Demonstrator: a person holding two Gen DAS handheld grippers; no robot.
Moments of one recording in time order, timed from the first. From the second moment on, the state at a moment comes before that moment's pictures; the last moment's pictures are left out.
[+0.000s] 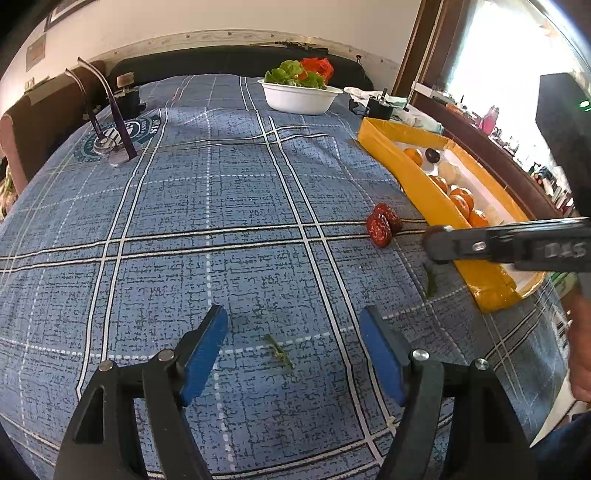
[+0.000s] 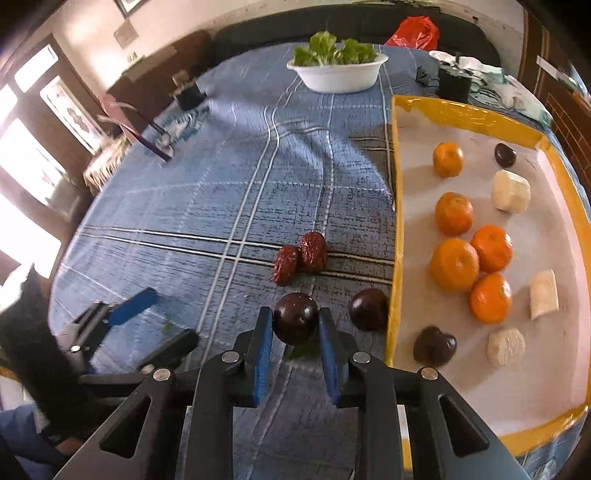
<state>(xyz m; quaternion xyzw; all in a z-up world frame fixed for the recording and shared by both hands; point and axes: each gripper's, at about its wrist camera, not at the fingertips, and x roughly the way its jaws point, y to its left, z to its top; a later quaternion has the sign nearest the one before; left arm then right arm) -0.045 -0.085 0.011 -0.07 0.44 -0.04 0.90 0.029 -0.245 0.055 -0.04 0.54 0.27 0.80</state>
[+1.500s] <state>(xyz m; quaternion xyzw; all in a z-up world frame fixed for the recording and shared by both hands) 0.012 -0.148 0.046 -0.07 0.46 -0.12 0.88 0.015 -0.359 0.092 0.08 0.51 0.22 0.83</state>
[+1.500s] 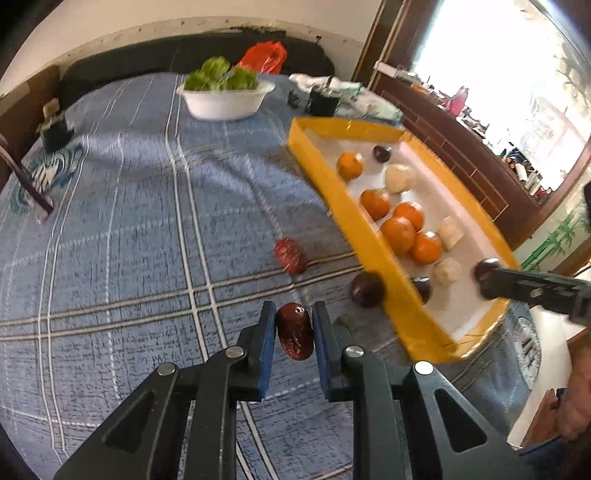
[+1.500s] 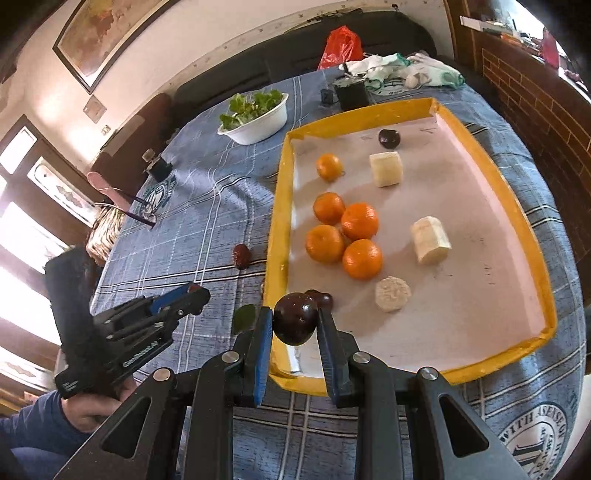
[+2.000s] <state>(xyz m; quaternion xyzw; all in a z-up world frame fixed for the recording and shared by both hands) 0.018 -0.207 0.086 -0.04 0.43 -0.19 0.88 0.018 -0.403 0.089 0.12 0.51 0.19 0.83</state>
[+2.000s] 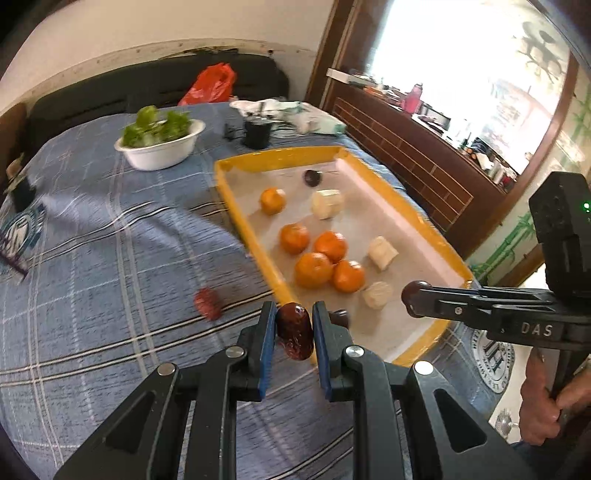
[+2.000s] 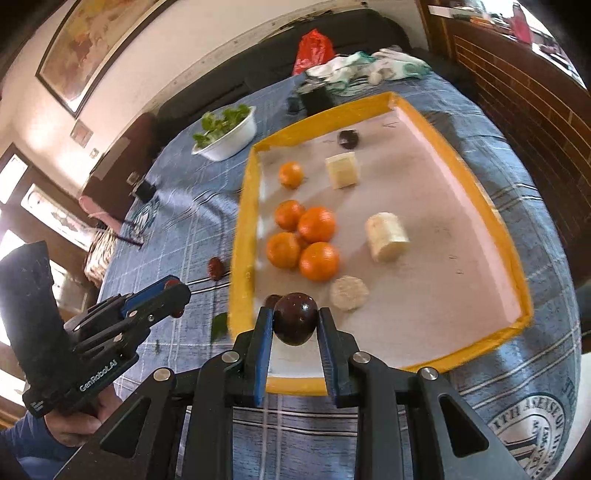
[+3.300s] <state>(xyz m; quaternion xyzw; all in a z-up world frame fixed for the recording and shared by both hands) 0.153 -0.334 0.041 -0.02 0.49 -0.19 0.85 0.163 -0.472 0.060 0.16 0.54 0.16 0.81</state>
